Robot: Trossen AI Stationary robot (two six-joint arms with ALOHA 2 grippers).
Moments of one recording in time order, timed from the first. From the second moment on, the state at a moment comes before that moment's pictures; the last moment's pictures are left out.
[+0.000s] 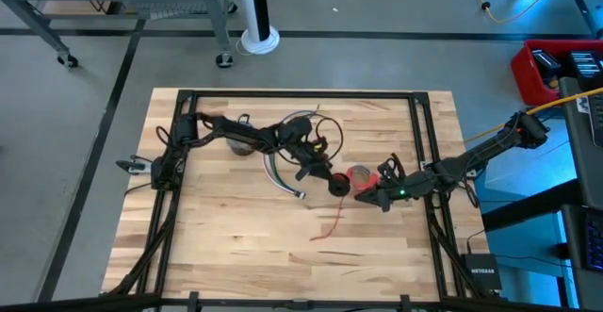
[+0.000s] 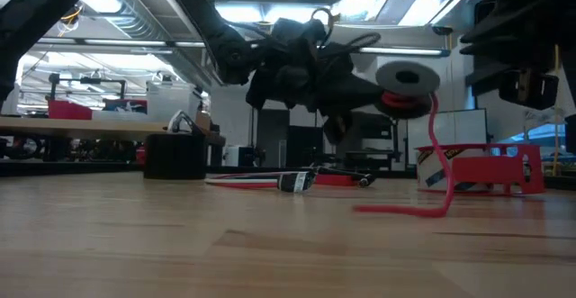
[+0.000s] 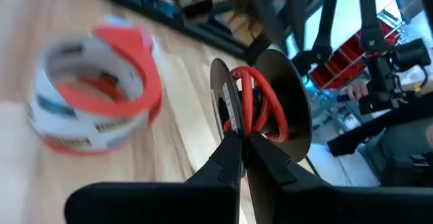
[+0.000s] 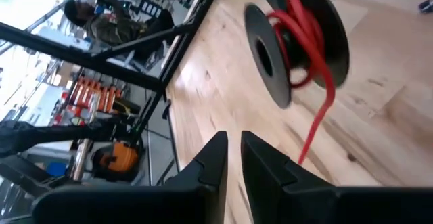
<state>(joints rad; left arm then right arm) 0.24 2.13 1.25 0.56 0.86 -0.38 0.45 0.84 0.30 0.19 0.29 1.21</state>
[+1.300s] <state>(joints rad) 0.19 1.59 1.25 -0.22 -0.02 -0.10 0.45 1.18 0.46 0.22 0.85 1.08</state>
